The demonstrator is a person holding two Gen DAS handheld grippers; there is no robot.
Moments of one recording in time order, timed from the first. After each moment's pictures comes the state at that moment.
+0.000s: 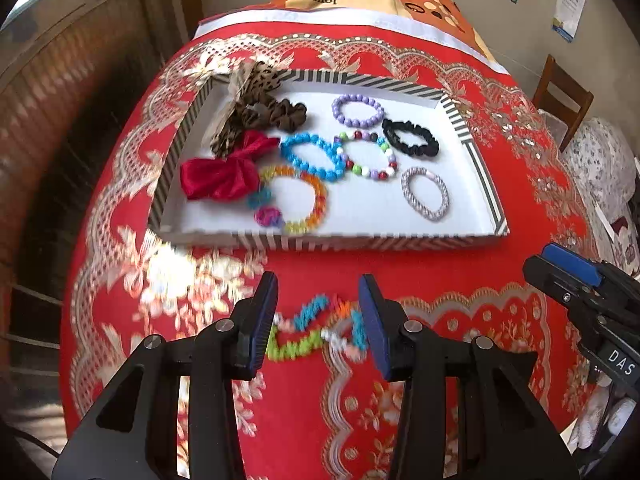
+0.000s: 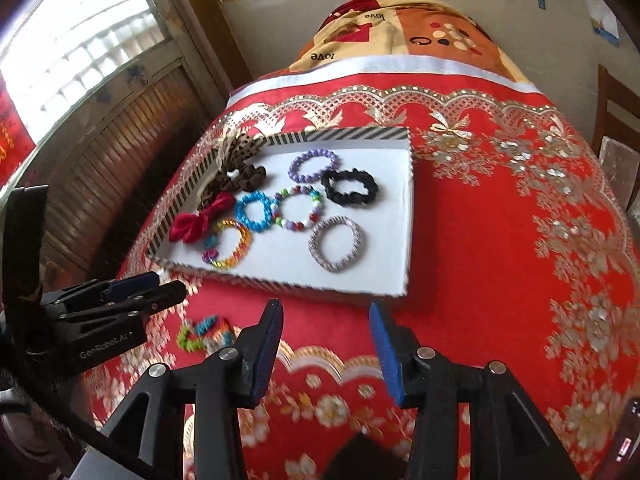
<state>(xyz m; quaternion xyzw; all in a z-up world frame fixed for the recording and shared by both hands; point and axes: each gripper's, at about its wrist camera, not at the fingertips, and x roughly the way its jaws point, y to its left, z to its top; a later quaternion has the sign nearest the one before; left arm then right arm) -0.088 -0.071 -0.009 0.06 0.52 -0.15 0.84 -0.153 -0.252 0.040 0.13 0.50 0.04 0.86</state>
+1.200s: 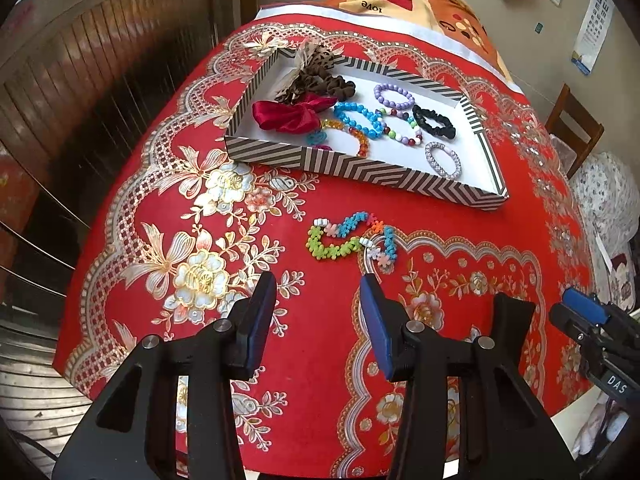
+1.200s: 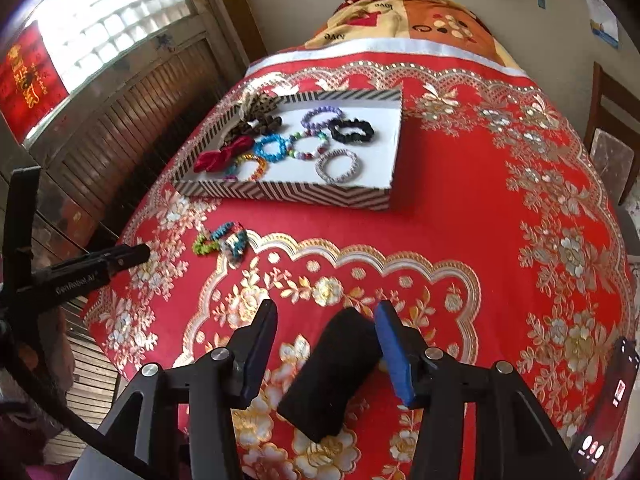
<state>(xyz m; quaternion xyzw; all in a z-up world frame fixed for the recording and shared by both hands) -0.161 -0.014 -0.003 0.01 0.52 -0.11 0.85 -0.243 -0.249 0.045 0.11 0.52 0.05 0.85</state>
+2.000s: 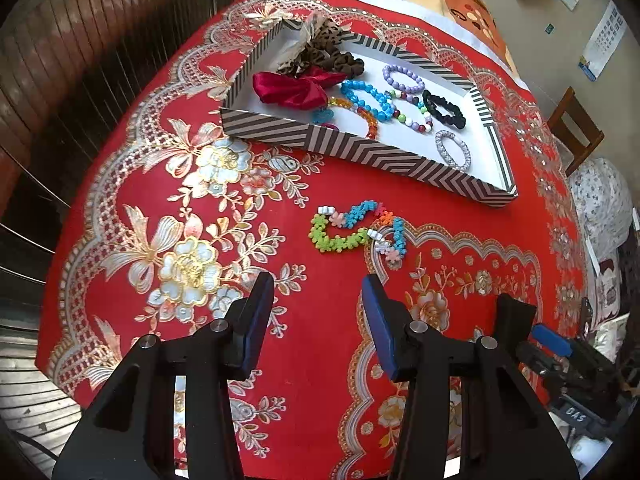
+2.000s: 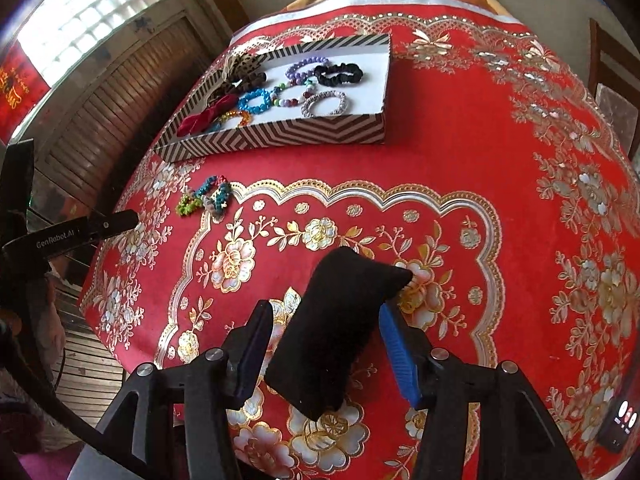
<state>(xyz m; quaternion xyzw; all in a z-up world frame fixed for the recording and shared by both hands) -0.141 -0.005 -0.023 -0.02 0.56 -0.12 0.82 -0.253 -0.247 -0.001 0.14 0.56 0.05 0.81</state>
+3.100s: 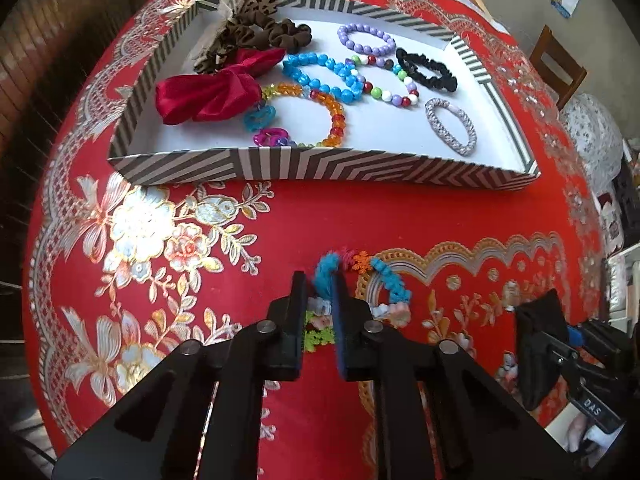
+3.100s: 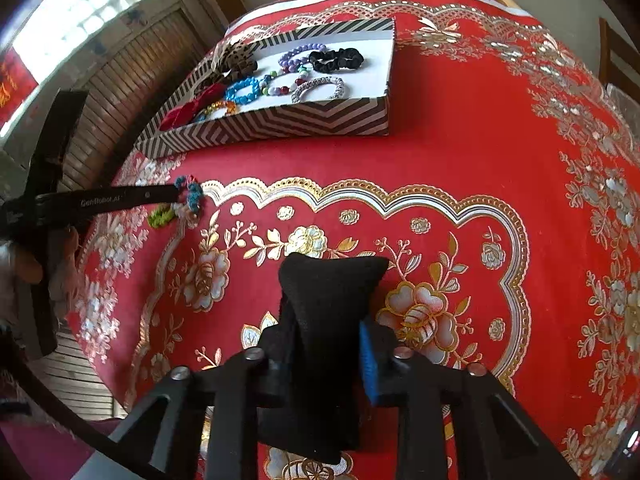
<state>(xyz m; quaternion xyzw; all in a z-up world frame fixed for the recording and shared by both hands) -0.077 -0.048 -0.064 0.06 0.58 -0.20 0.79 -0.232 -0.252 -0.029 0.15 0.56 0.06 0.81</state>
